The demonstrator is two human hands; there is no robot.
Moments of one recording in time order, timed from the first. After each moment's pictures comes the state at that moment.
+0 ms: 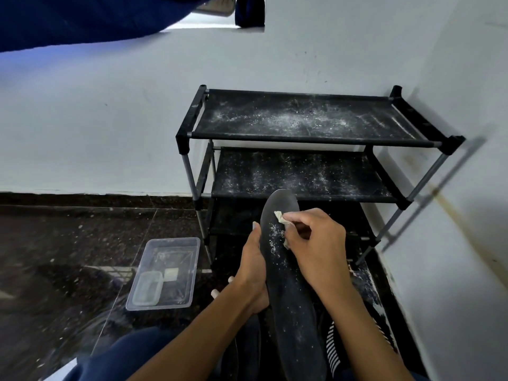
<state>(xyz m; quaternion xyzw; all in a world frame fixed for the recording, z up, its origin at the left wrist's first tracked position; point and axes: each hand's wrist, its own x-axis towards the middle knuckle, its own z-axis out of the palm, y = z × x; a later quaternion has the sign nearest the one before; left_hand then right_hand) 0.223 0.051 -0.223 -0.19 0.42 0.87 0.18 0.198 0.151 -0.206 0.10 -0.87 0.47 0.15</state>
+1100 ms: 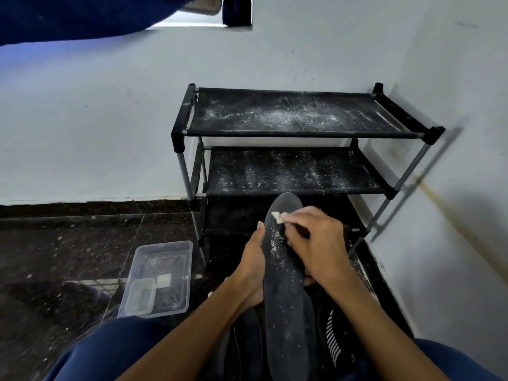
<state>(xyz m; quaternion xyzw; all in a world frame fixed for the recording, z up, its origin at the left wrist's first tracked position) 0.225 0.031 -0.235 -0.11 0.43 0.85 0.28 0.202 0.149 -0.223 0.18 -0.88 0.37 0.22</state>
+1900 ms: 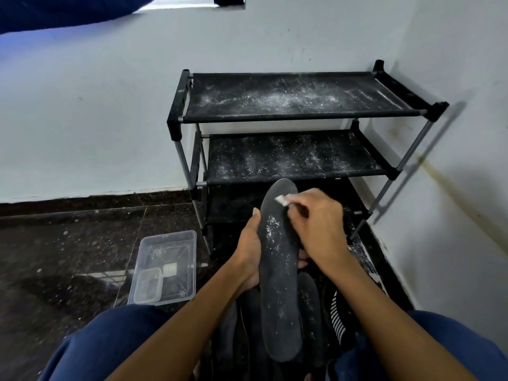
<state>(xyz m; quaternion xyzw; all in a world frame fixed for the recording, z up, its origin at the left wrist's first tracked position) 0.225 0.023 -0.241 -0.13 0.44 0.85 0.27 0.198 0.144 -0.231 0.12 -0.89 0.38 0.22</state>
